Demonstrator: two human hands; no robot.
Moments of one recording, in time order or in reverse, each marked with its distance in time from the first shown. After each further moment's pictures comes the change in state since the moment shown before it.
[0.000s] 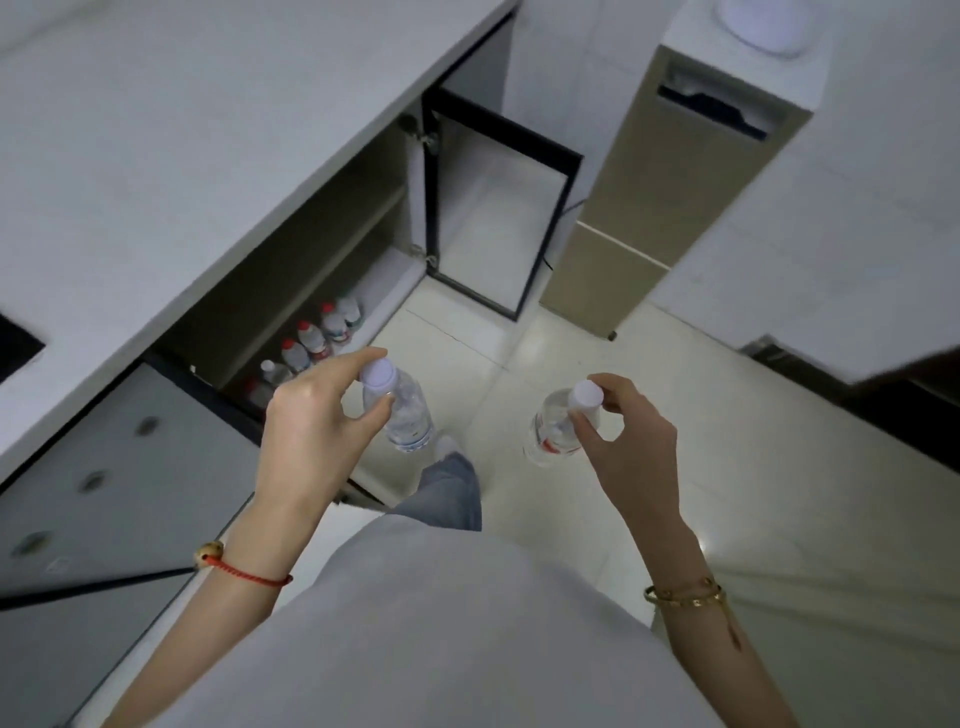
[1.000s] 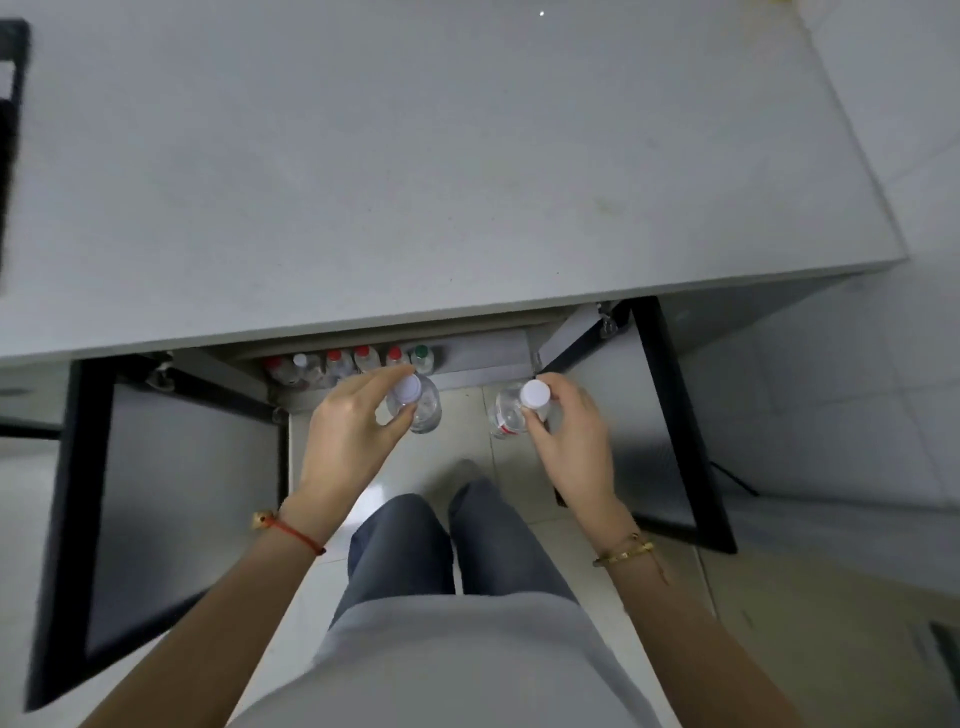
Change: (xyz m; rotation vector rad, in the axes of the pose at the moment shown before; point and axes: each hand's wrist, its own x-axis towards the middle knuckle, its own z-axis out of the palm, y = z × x) left_hand 0.352 -0.106 0.172 0.115 0.445 -0.610; right_hand 0.529 -0.023 0.278 0.048 -0.727 -0.592
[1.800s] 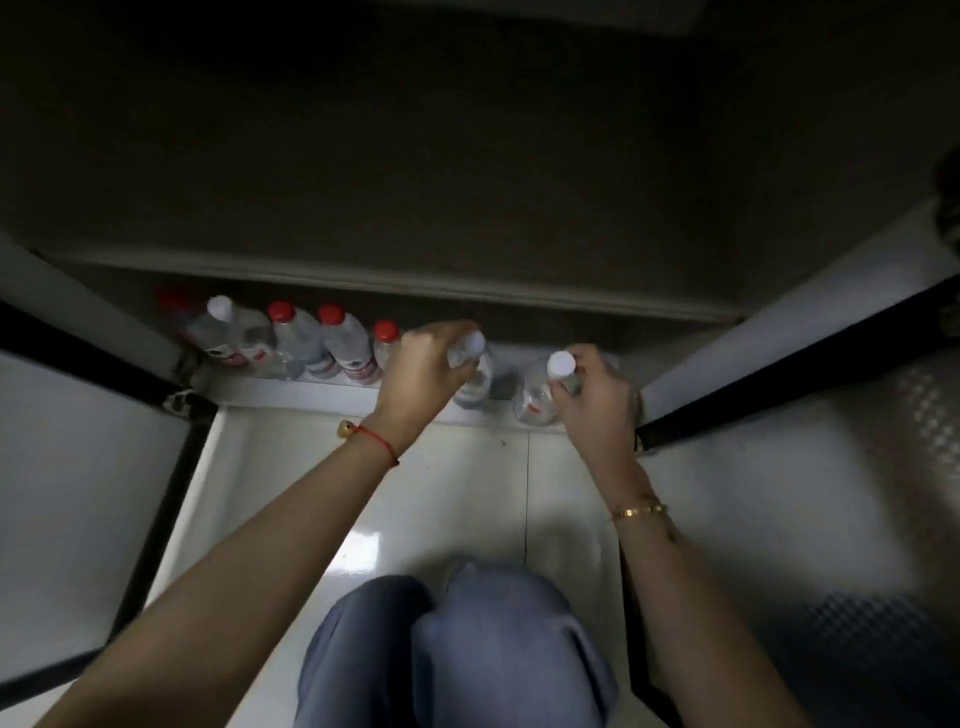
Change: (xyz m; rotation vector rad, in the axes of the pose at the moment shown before) left_hand 0.118 -0.286 0.406 0.007 0.093 -0.054; right_hand 0.205 0.317 0.368 -0.049 0.011 -0.193
